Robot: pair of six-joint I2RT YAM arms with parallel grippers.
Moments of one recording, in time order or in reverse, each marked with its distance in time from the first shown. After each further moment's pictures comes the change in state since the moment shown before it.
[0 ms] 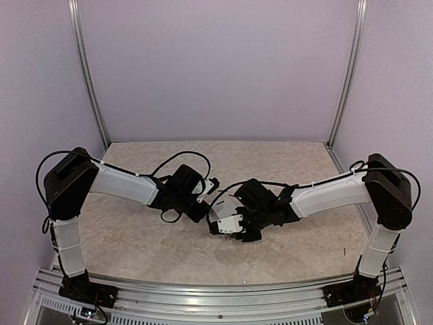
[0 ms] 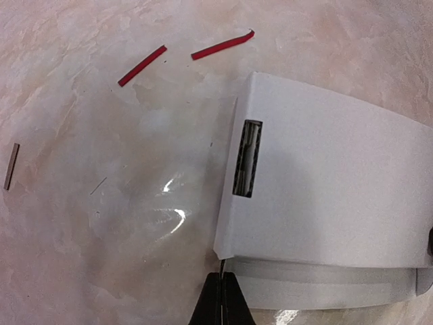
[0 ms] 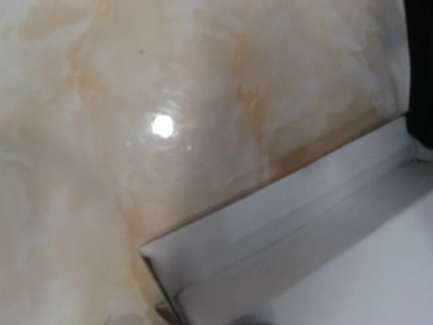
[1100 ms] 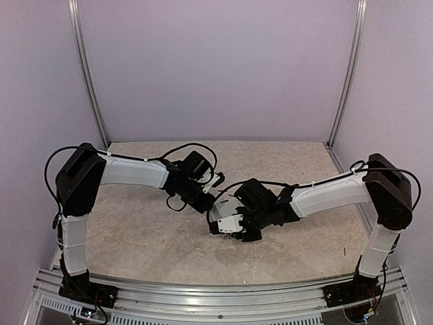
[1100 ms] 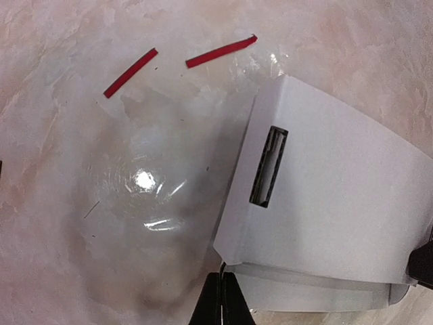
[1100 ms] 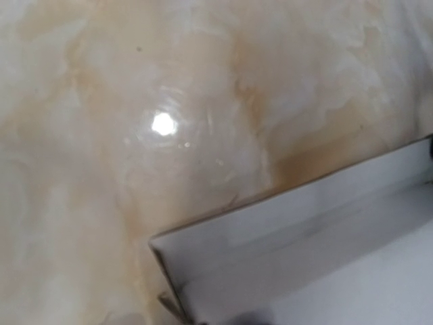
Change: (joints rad) left arm 0.029 0.108 0.293 -0.340 0.092 -0.023; right arm 0.000 -0.001 0.003 -0.007 0.003 0.008
